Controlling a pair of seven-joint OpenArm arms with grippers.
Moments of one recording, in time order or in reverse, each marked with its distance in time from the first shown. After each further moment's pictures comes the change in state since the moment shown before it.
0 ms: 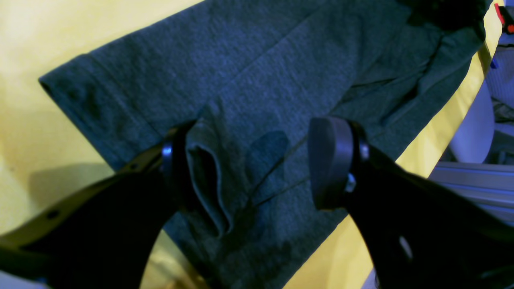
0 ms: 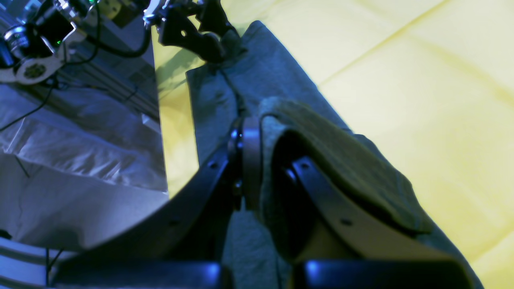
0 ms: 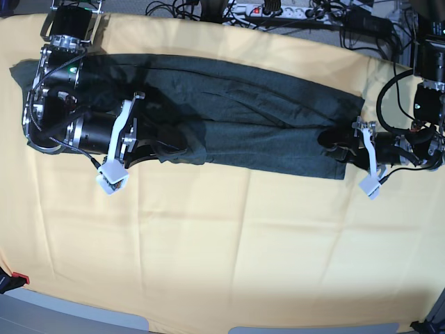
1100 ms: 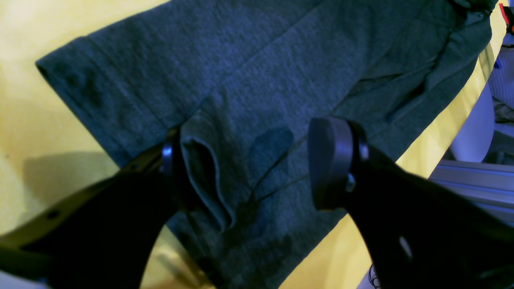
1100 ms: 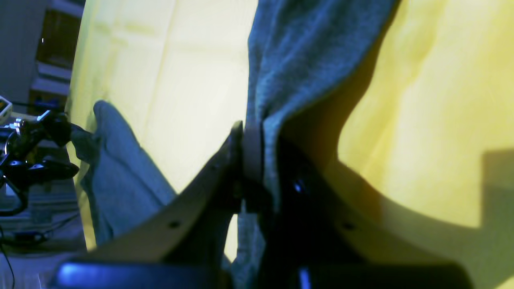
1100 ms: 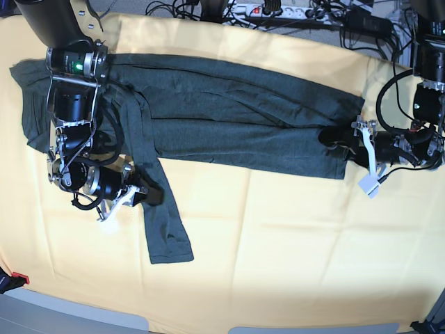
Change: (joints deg) left arm 0.0 0.1 0.0 0.0 0.9 1.7 1.2; right arm 25.3 -0.4 1.2 -58.5 -28.7 0.0 22.2
